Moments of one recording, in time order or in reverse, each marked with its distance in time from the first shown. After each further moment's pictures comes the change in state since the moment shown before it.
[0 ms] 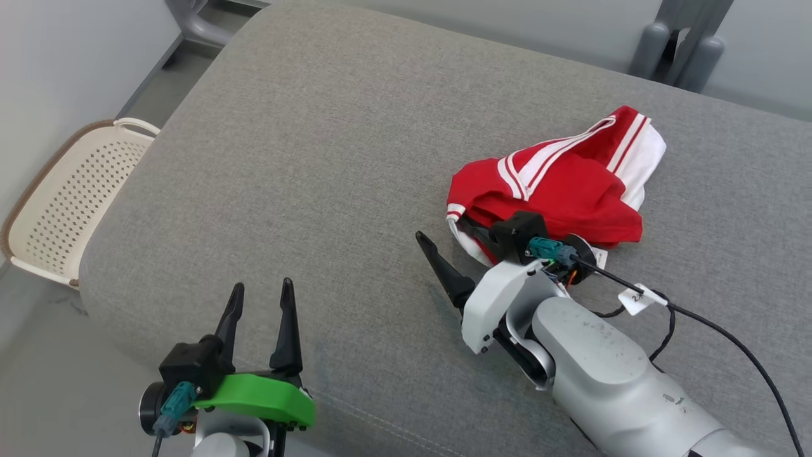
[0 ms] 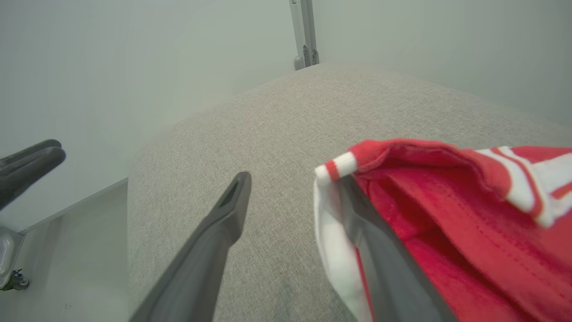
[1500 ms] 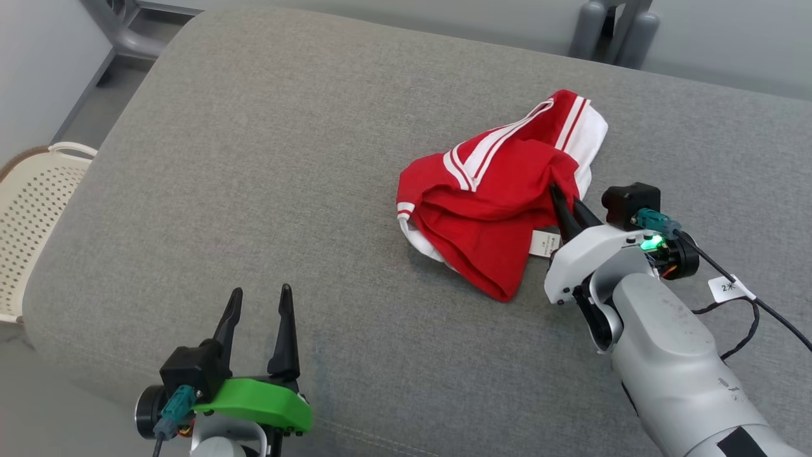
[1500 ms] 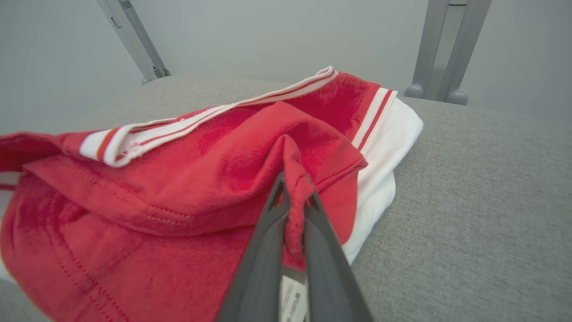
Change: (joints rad) left arm 0.009 0.009 0.003 0.009 0.021 -0.004 0.000; right arm -0.003 -0.002 -0.491 0.162 -0.228 0.000 -0.041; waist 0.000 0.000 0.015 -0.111
